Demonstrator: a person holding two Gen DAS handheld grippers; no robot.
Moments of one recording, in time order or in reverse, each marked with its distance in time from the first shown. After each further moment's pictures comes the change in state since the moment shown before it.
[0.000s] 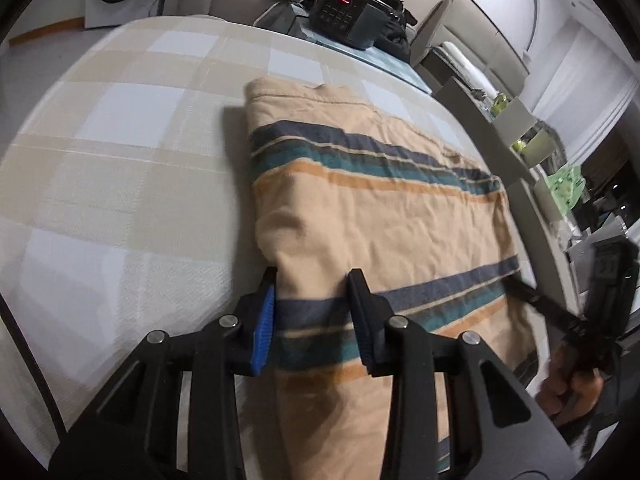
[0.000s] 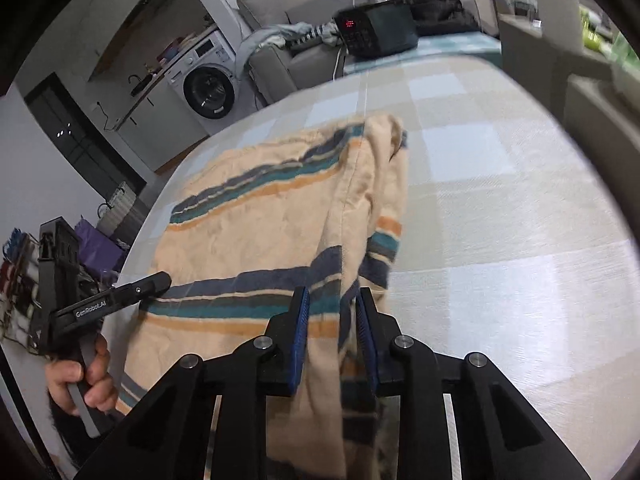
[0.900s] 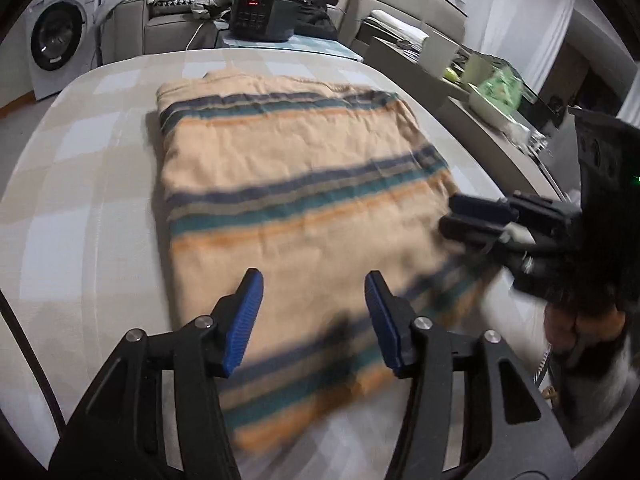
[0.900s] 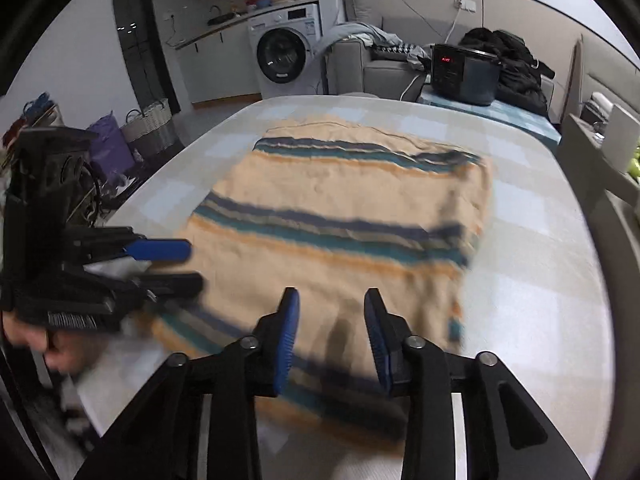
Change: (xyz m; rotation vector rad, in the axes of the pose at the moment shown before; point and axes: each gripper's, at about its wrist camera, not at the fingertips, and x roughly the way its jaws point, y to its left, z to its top) left arm -0.041 -0.067 -0.076 0.284 0.003 -0.057; right arm -0.017 0.086 -0.048 -0.388 0.013 -0.033
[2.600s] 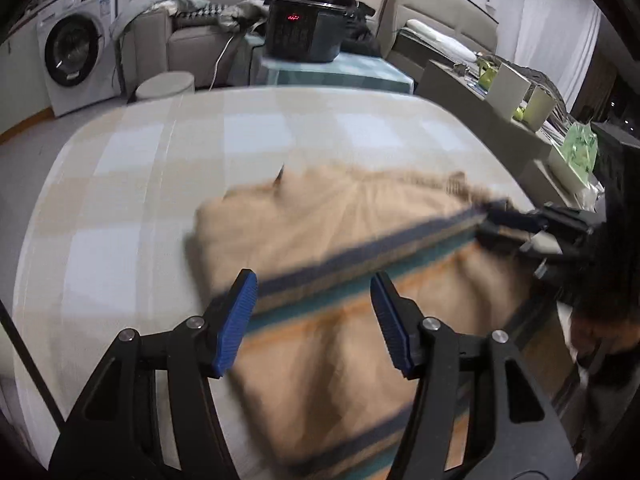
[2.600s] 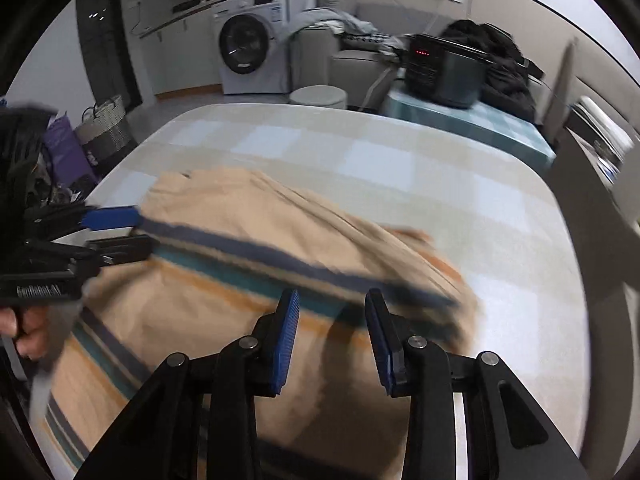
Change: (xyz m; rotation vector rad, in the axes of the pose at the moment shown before) left arm 0.068 0.076 0.139 0.009 -0.034 0.122; right arm 0.111 -0.070 0.122 -0.020 0.050 -0.116
